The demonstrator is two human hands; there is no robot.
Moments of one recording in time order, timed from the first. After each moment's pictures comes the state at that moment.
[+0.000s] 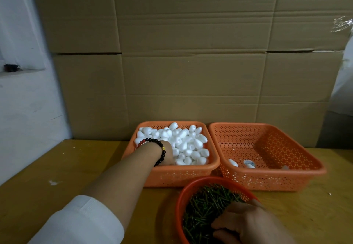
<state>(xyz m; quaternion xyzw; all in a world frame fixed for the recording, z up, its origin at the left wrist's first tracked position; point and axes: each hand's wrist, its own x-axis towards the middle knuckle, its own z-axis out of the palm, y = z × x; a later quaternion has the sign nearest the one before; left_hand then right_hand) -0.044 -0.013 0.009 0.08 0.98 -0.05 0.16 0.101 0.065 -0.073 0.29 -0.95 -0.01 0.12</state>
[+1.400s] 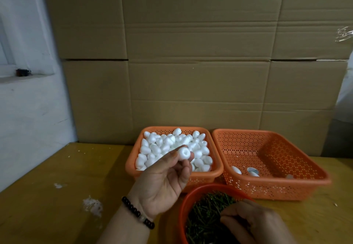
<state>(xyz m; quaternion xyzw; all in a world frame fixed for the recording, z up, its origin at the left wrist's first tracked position) 0.044 -0.020 -0.008 0.05 0.27 0.94 0.22 0.111 0.185 -0.032 0.21 -0.93 0.15 0.27</state>
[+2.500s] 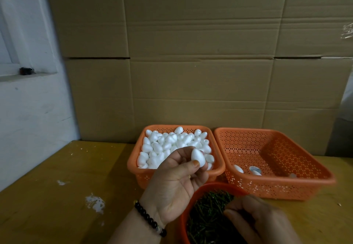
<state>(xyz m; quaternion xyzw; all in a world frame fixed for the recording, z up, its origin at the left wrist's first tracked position) 0.055 0.002 -0.013 0.14 0.38 0.91 0.14 0.104 0.194 -0.046 0.23 -0.89 0.23 0.31</state>
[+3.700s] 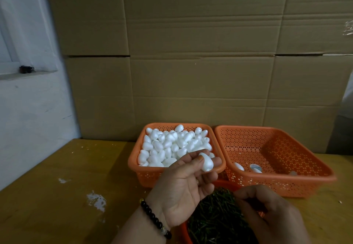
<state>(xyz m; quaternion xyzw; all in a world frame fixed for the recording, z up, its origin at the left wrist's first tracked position) 0.065 0.012 -0.012 0.09 0.42 0.88 0.19 0.105 0.193 -0.044 0.17 -0.87 0.35 0.31</state>
